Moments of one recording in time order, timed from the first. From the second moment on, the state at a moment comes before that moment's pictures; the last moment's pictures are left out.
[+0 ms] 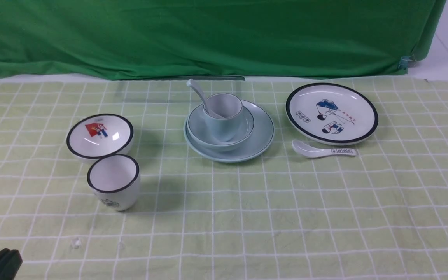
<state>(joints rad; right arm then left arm) 0.07 0.00 0.01 -0.02 0.24 -0.10 -0.13 0.00 0.01 0.00 0.23 -0.01</state>
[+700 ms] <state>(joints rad) 0.07 0.00 0.01 -0.02 0.24 -0.10 -0.12 0.00 0.01 0.00 0.23 0.06</state>
